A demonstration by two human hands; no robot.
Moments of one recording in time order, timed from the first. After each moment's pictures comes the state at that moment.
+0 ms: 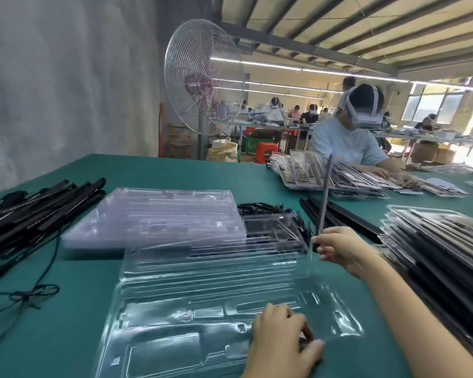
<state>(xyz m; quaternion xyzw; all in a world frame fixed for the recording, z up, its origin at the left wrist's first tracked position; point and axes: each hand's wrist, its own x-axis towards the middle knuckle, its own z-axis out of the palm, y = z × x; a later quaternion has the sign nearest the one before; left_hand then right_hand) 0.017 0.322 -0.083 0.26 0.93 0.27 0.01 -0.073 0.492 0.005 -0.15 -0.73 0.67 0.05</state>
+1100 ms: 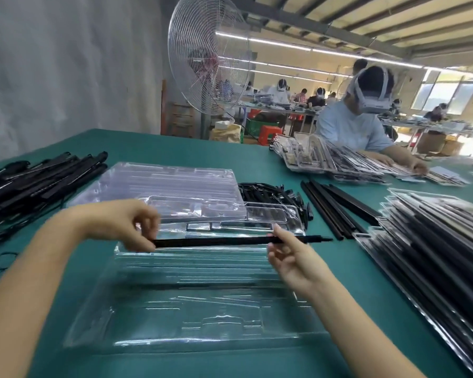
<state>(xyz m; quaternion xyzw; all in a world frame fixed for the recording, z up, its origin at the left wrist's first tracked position) -0.071 0.089 0.017 0.21 0.90 0.34 0.17 -0.016 0.406 -0.032 -0.11 -0.46 0.88 -0.06</state>
